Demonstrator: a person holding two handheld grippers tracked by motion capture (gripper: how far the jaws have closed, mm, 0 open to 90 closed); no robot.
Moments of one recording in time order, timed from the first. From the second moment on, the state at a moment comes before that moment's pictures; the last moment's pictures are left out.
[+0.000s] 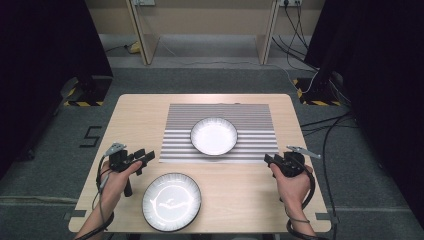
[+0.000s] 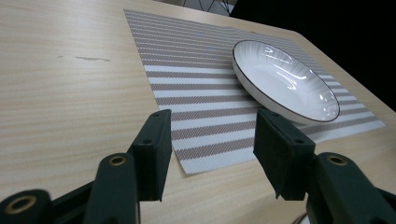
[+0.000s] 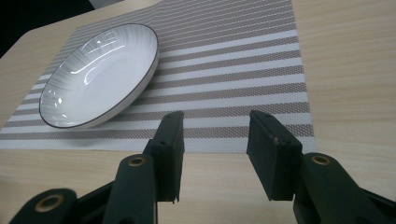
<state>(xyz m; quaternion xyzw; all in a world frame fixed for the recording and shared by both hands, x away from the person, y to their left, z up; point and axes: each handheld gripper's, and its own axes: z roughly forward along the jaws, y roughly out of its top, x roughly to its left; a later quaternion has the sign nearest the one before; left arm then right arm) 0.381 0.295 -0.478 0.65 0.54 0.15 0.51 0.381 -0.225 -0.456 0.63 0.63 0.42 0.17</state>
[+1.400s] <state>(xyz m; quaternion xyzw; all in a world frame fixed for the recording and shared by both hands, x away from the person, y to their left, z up) 0.329 0.366 -0.494 0.64 0.56 0.20 0.49 0.329 -0.280 -0.486 0.65 0.62 0.41 0.18</state>
